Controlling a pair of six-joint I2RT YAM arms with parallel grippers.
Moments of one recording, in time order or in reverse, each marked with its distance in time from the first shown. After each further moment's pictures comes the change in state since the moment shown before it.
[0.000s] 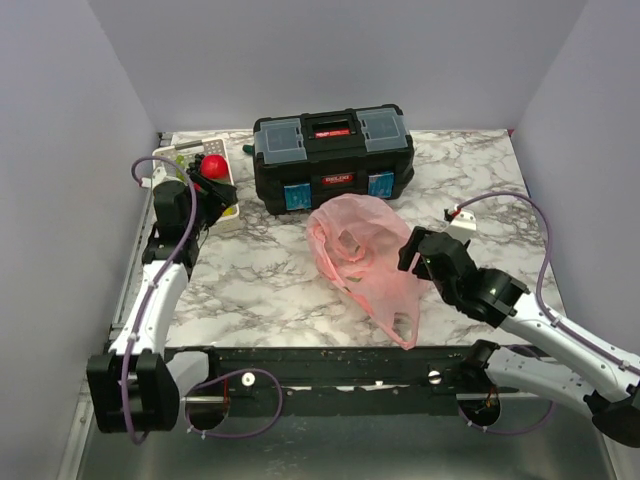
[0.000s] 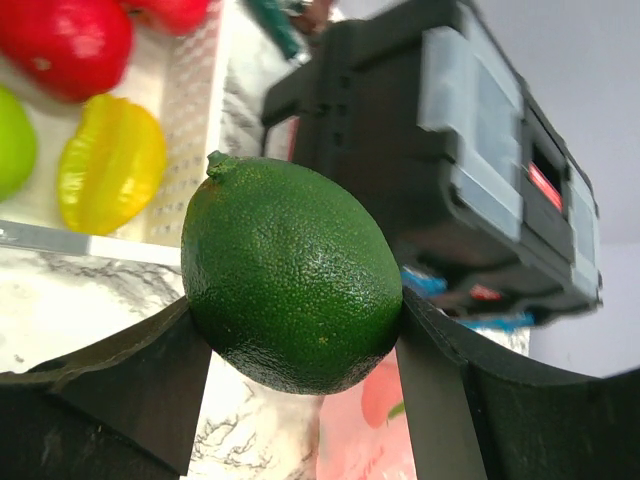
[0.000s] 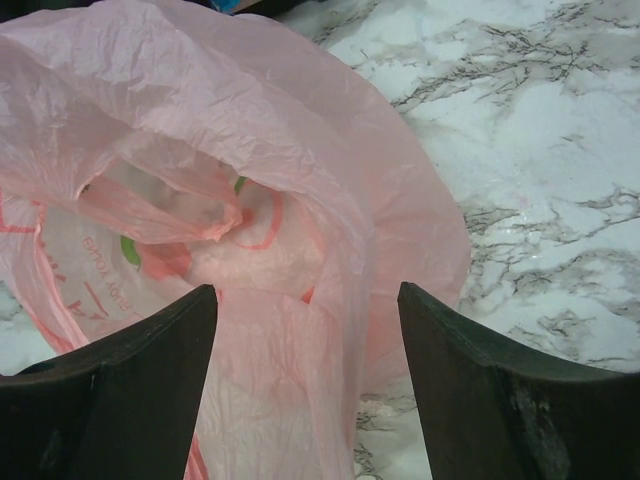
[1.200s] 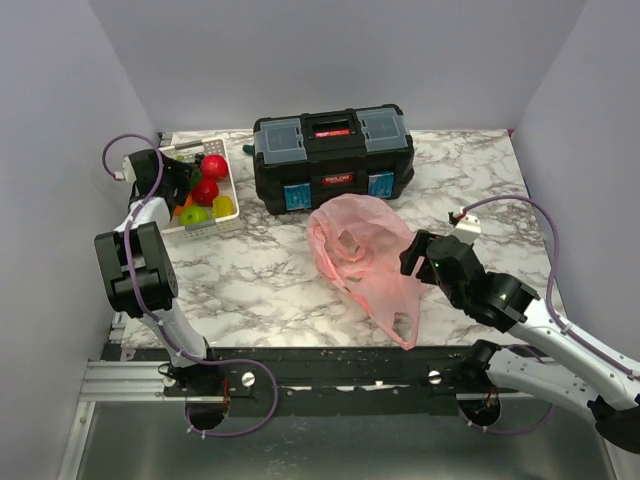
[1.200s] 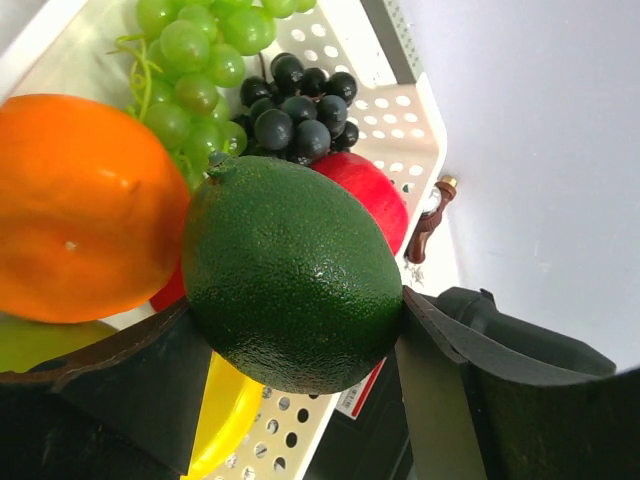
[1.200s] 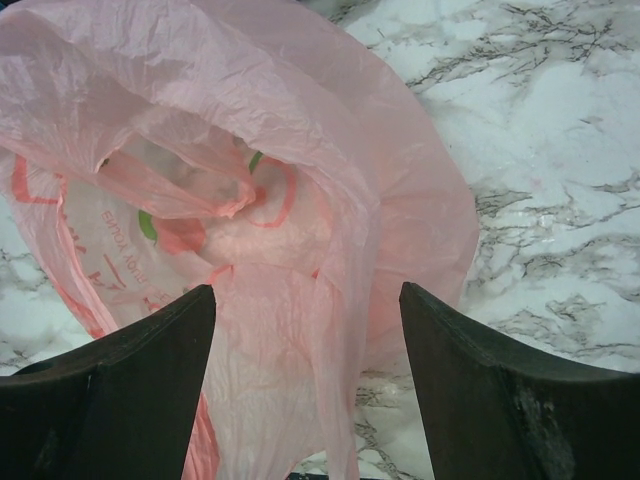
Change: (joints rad) left arm 0.306 0.746 0.413 0.118 0.046 -0.247; right arm 0.000 -0.074 0.000 -0.046 -0.055 0.007
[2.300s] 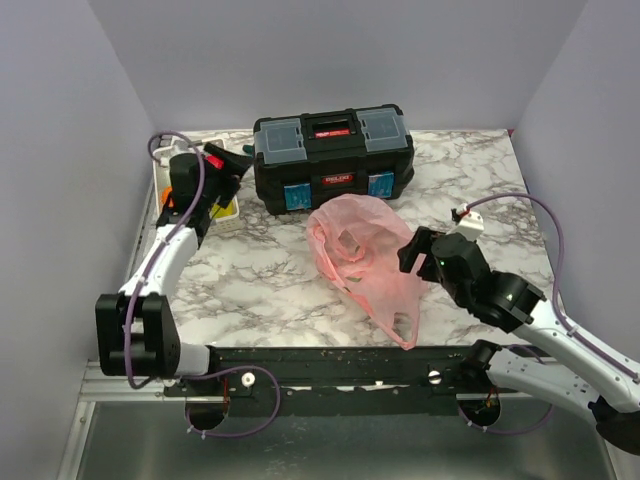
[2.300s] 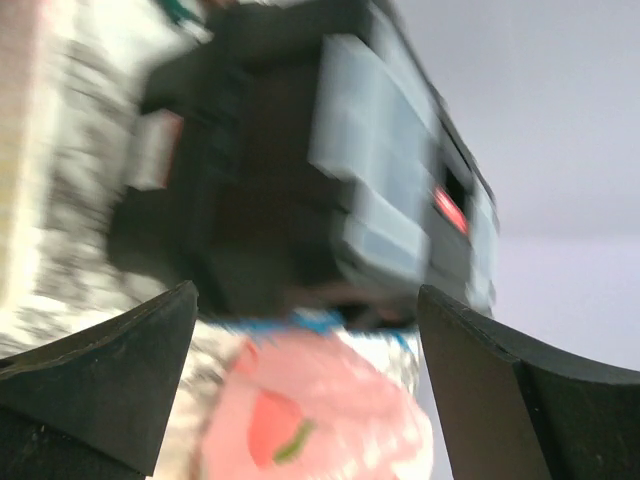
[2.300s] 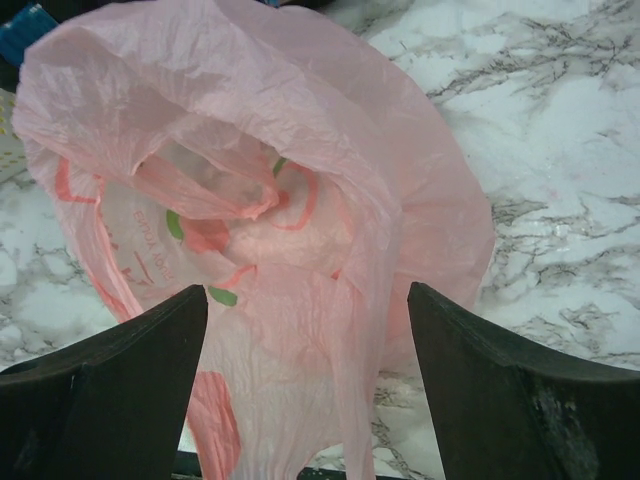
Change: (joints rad) left arm -0.237 -0.375 -0.223 0.000 0.042 -0.013; right arm 0.000 -0.005 0.020 0.000 -0.031 -0.008
